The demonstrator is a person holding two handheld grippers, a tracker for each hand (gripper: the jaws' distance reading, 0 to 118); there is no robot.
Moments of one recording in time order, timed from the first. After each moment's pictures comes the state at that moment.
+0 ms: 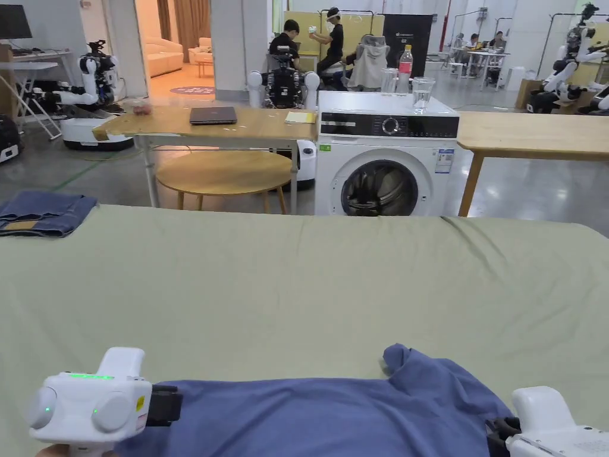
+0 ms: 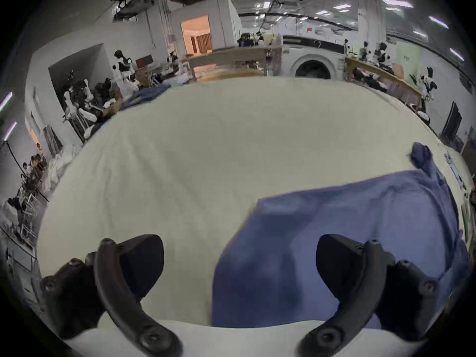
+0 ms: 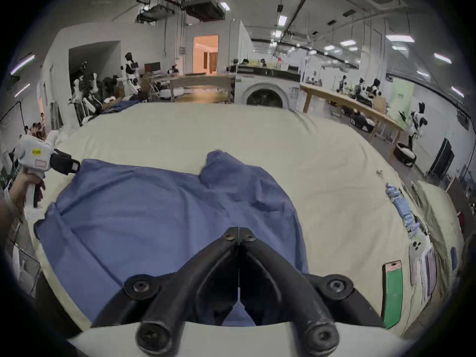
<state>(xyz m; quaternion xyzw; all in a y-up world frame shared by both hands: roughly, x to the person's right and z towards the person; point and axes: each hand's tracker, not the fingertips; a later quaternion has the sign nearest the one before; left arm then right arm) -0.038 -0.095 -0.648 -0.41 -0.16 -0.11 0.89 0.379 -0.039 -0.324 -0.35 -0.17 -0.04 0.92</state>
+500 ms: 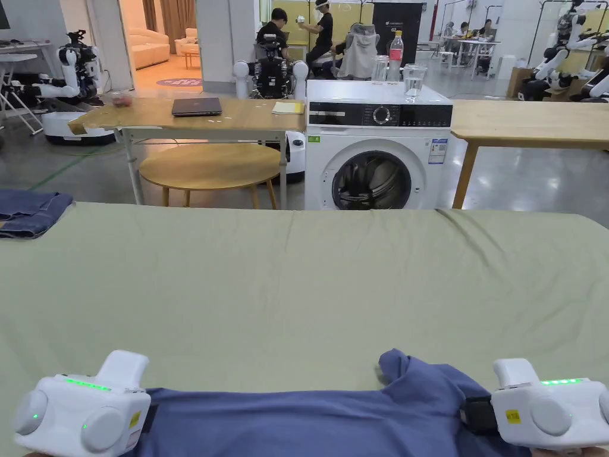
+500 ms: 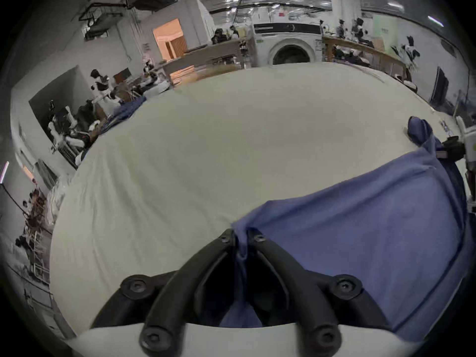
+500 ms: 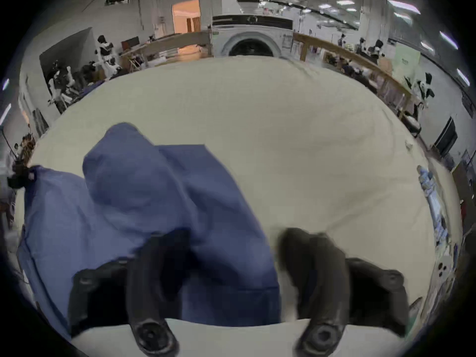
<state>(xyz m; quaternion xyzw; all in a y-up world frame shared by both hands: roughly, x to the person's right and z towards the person) 0.007 -0.075 -0.632 -0.39 -0.20 -0.20 0.88 0.487 -0.116 -0.437 -0.45 -0.18 -0.08 0.87</state>
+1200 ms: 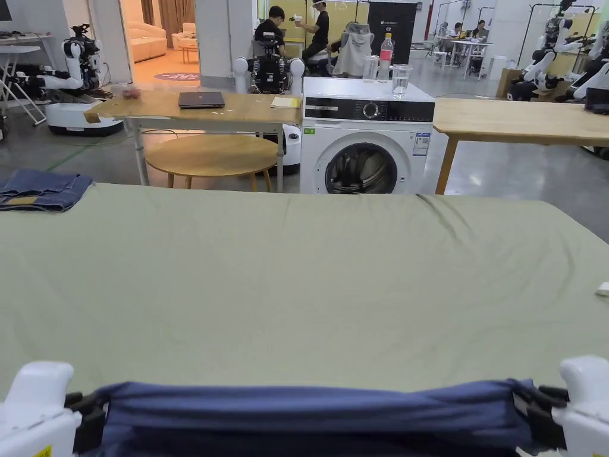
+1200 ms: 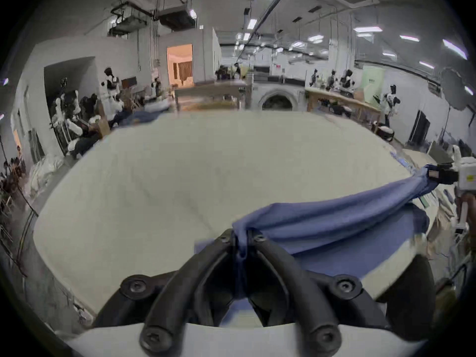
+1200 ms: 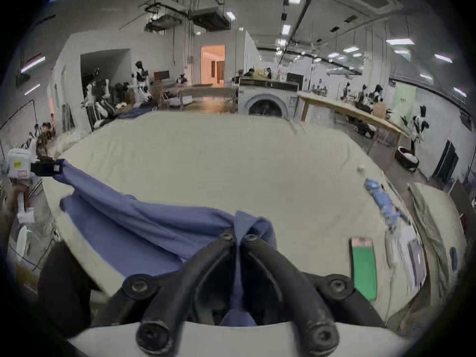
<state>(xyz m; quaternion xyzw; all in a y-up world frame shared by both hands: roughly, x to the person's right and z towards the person) -0.159 -0.027 -0.418 -0.33 -0.26 -0.07 0.90 0.353 -0.013 -0.160 -0.32 -0.14 -0.03 0.93</state>
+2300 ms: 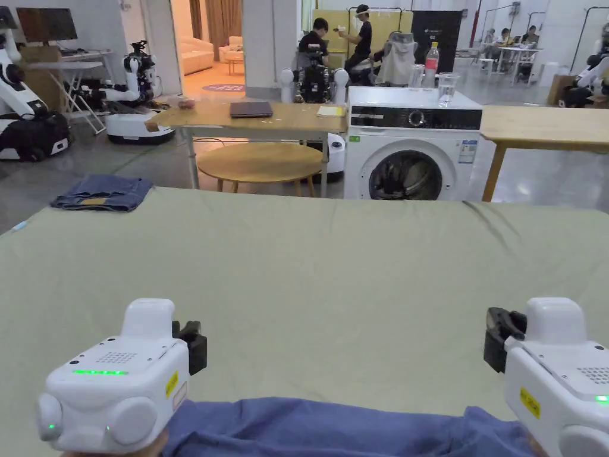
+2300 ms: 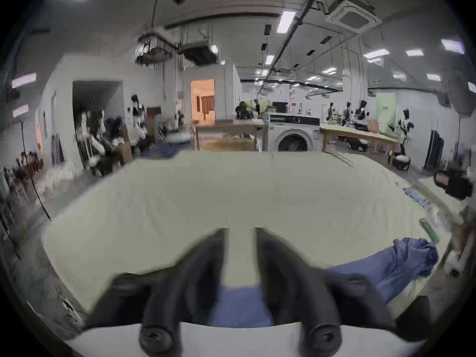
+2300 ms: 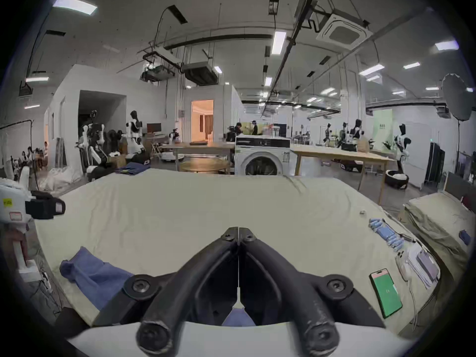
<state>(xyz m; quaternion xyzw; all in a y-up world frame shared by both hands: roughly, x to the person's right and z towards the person) -0.139 0.006 -0.424 -0.22 -0.21 -0.01 0.95 0.258 0.028 -0.231 -0.13 -0.20 -0.02 0.97</state>
